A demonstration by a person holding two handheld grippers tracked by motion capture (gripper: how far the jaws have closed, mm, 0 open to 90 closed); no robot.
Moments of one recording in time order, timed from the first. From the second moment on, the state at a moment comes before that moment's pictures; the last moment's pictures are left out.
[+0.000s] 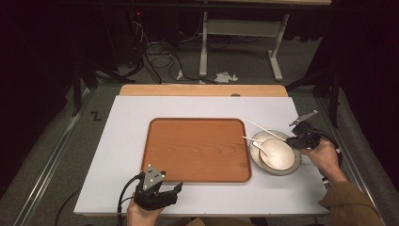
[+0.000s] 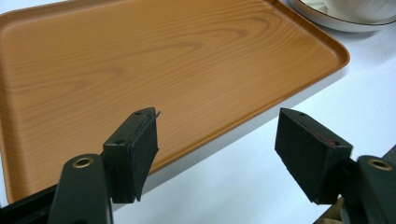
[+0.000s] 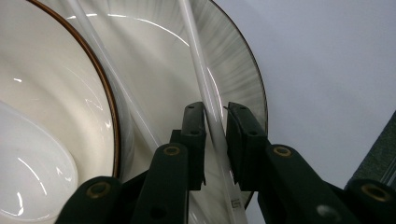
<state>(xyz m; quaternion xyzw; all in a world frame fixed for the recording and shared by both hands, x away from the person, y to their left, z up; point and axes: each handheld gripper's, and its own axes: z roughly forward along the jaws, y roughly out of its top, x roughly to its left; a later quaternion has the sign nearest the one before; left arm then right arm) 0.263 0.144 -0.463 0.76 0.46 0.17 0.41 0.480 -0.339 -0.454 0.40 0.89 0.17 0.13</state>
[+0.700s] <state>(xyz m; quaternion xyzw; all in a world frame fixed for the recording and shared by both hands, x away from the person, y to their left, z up) 0.277 0.131 -0.465 0.78 0.44 0.15 0.41 0.453 -0.342 -0.435 0.39 0.88 0.21 0.17</state>
